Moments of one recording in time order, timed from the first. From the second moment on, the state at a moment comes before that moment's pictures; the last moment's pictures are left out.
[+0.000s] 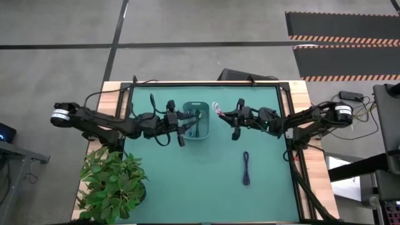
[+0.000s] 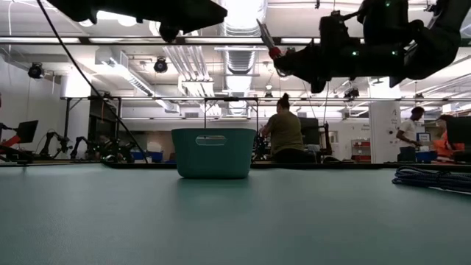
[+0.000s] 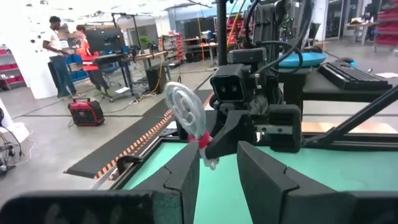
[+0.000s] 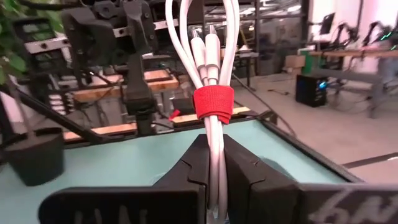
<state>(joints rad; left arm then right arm) -0.07 1.25 0.70 0.59 -0.37 0.11 -0.18 1.43 0.39 1.14 0.00 0.05</state>
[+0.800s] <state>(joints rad) -0.05 1.61 0.73 1.12 -0.39 0.00 -0.08 1.47 0.43 1.13 0.24 -0.09</state>
